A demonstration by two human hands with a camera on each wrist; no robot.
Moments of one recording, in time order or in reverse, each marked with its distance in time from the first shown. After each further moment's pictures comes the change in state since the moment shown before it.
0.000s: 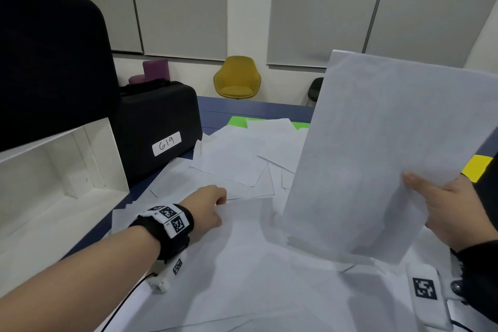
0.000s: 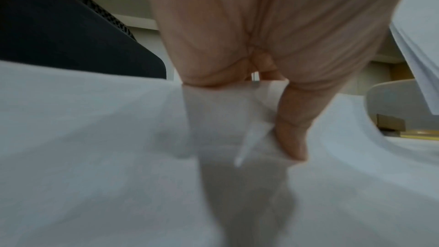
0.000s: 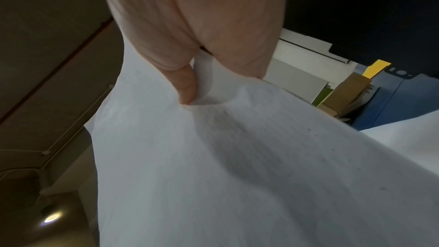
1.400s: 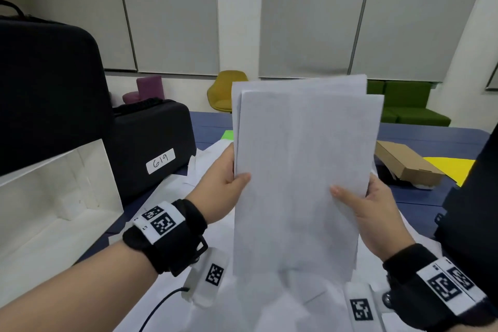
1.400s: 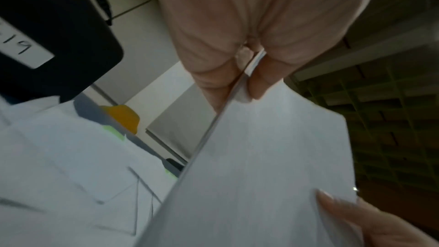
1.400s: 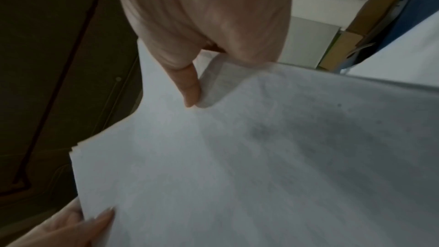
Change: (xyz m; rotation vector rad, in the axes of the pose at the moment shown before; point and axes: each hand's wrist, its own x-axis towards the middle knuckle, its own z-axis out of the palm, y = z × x) left_hand -0.035 0.096 -0.065 -0.884 0.253 0.418; right_hand -0.024 -0.020 0.079 0.165 -0.084 0.165
